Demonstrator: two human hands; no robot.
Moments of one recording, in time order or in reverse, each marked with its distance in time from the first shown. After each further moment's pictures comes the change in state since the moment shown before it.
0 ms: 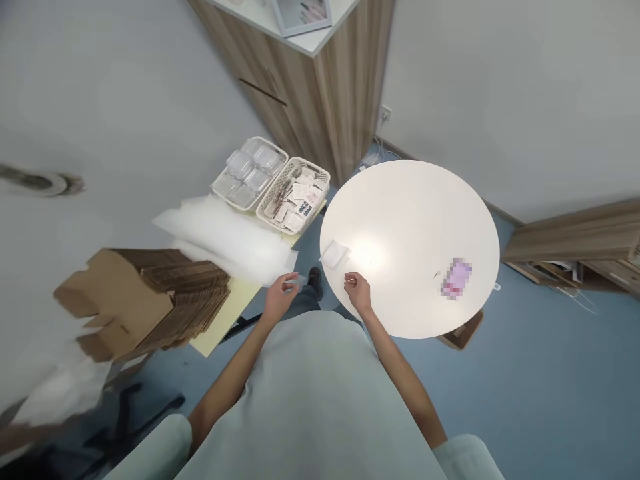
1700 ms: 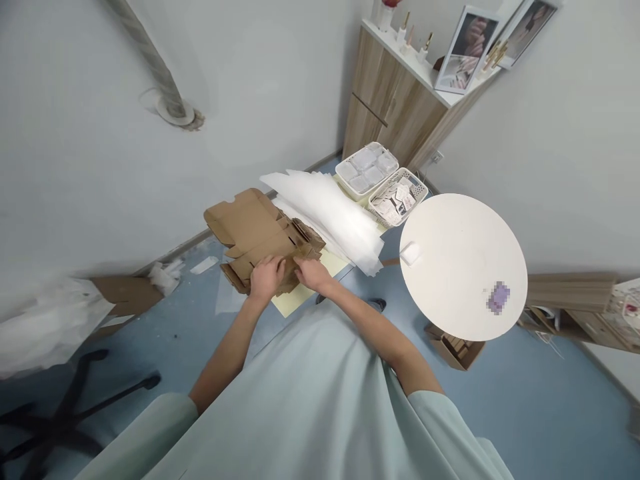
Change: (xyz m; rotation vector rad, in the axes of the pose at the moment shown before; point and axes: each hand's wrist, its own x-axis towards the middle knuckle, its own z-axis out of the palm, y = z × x) left_hand -0.055 -0.239 -0.312 0.534 0.267 0.106; right_hand -0.146 -0.165 0.446 -1.012 -0.638 -0.570
